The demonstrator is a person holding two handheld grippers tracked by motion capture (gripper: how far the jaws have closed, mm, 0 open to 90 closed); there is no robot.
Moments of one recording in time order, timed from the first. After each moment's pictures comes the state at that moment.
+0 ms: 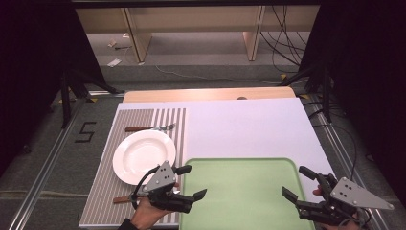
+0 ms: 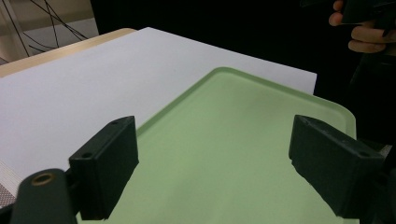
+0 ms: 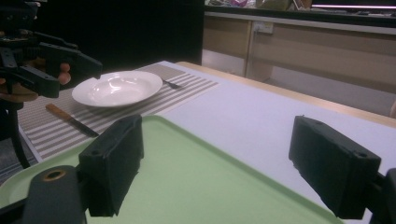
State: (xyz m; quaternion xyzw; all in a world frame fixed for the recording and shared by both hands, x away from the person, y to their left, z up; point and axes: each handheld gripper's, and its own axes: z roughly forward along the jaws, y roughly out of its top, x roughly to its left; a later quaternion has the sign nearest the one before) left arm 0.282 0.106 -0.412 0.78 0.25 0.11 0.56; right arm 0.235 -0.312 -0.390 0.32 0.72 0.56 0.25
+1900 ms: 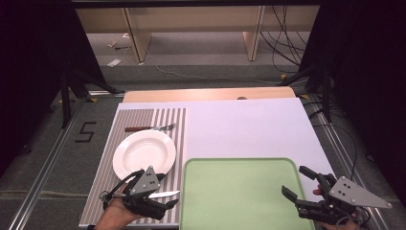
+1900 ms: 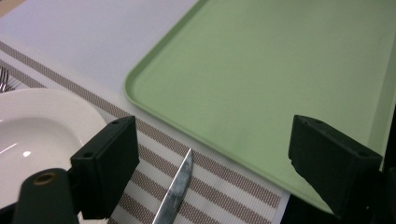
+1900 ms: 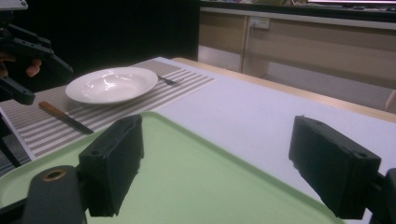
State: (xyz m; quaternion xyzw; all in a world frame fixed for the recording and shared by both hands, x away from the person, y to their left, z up) left arm 0.275 0.159 -0.410 0.88 0.25 0.13 0.38; right arm 0.237 -0.313 -0.393 0.32 0.72 0.56 0.25
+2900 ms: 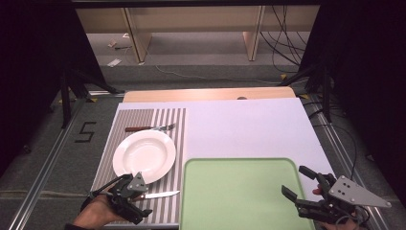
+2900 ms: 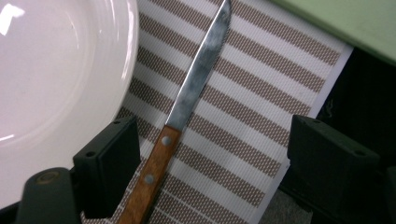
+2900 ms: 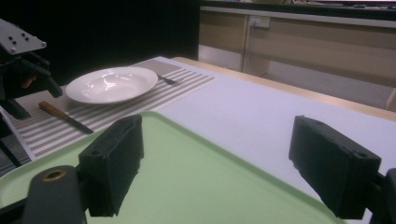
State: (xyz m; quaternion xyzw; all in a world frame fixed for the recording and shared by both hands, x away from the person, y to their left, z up) left arm 0.289 0.204 -0.438 0.94 0.28 0.07 0.19; right arm 0.238 -0.313 -0.393 0.33 0.72 0.56 0.25
